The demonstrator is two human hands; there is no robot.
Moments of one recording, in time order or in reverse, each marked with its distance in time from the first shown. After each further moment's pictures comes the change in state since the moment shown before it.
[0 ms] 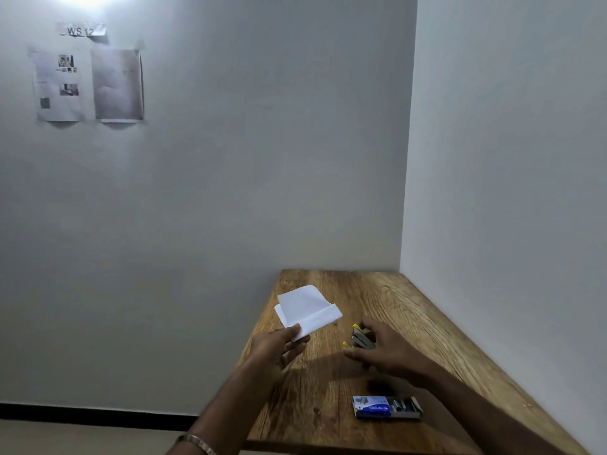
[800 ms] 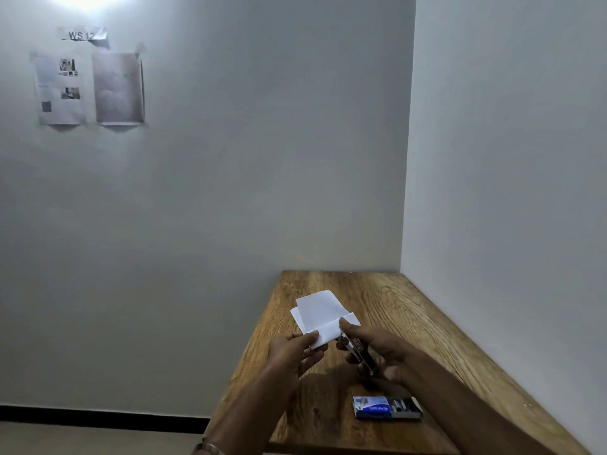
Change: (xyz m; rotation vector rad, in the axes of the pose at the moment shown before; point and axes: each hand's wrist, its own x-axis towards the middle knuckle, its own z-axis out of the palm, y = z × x) left_hand -0.018 -0.016 0.022 0.056 -0.063 0.016; right_hand 0.013 -0.015 0.011 0.682 -0.147 0.437
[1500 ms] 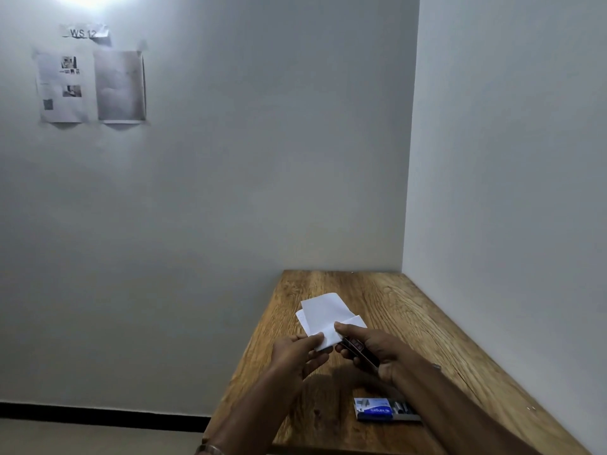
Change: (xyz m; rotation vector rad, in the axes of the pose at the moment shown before) left_hand 0.000 -0.003 0.003 0.015 -0.032 0.000; right_hand 0.008 0.002 0.009 0.113 0.085 -0.013
